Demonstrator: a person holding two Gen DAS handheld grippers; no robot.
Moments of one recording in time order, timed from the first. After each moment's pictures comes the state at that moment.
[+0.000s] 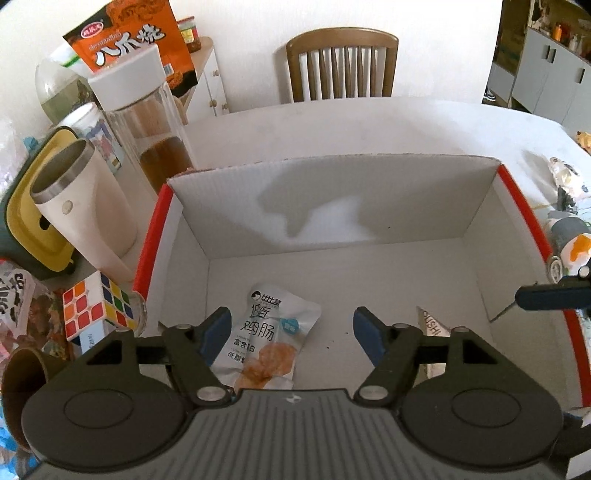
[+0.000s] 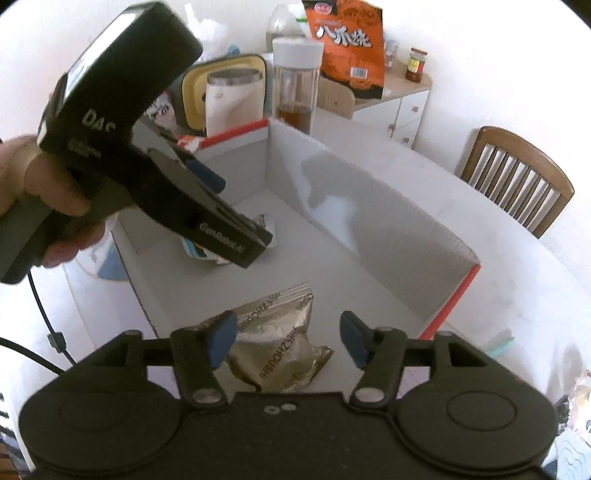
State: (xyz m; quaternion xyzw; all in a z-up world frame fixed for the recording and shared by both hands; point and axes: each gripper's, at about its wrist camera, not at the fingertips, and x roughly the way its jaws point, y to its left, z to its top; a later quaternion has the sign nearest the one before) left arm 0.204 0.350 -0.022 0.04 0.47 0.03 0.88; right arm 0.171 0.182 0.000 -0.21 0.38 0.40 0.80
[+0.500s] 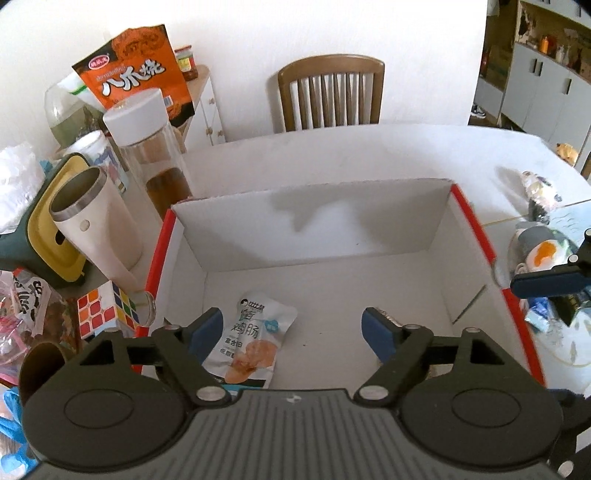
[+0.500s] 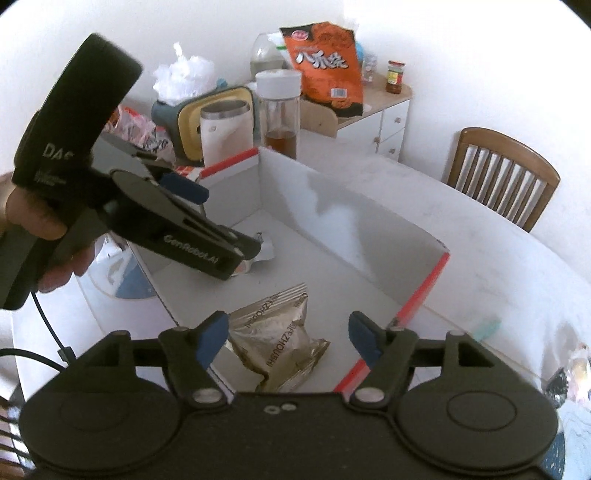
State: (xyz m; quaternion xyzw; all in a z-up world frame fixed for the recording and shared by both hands) left arm 0.171 0.329 0.012 0.04 0.43 0.02 0.90; right arm 0.157 0.146 0.025 -0.16 0.37 0.40 0.82
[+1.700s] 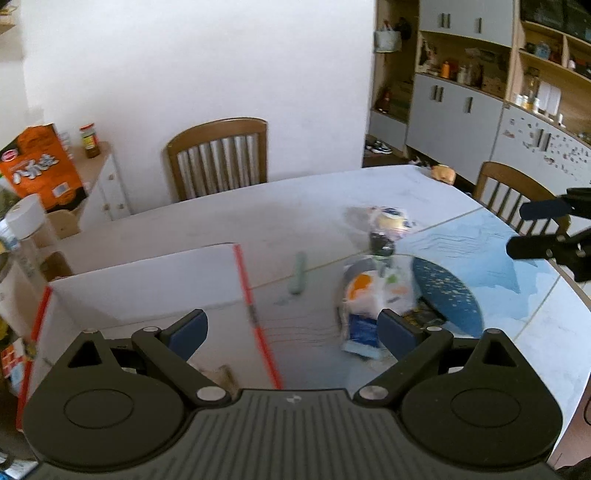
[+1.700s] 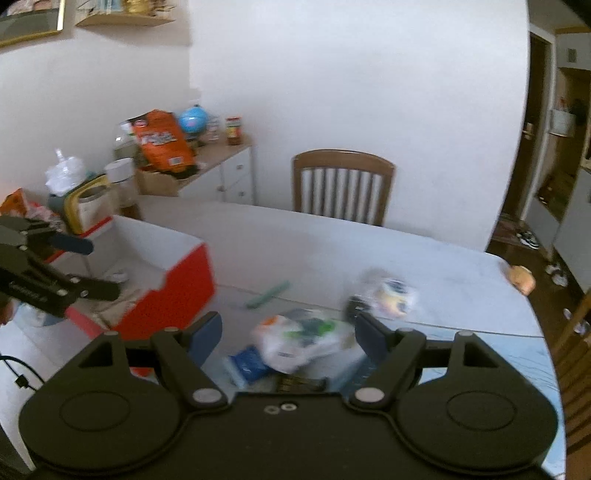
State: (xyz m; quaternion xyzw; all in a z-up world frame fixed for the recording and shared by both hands) left arm 0.112 0.177 0.062 0.05 0.35 -0.12 0.93; right arm 0.125 -0.095 0.079 -0.07 0.31 0.22 0.92
